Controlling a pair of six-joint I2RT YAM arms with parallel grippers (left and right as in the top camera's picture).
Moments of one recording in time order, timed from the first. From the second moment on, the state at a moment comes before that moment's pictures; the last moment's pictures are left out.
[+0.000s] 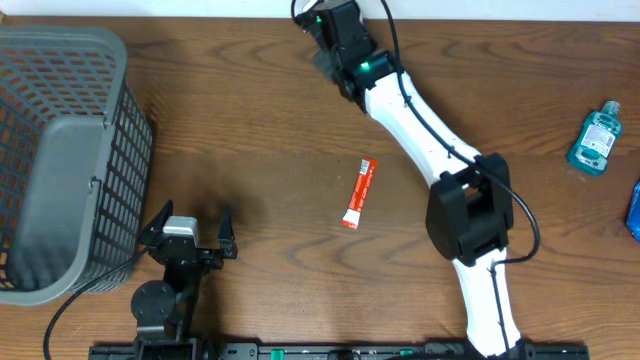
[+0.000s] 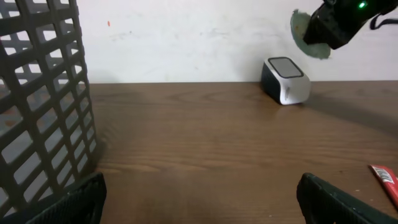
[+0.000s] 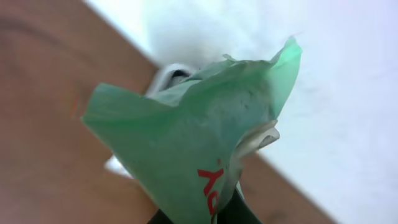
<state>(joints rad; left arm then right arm) 0.02 0.01 0.02 -0.11 0.13 -0.02 0.49 2.32 2.08 -0.38 0.36 -0.46</state>
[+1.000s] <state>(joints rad) 0.02 0.01 0.02 -0.11 0.12 -0.02 0.47 2.52 2.14 -0.11 0.42 -0.60</state>
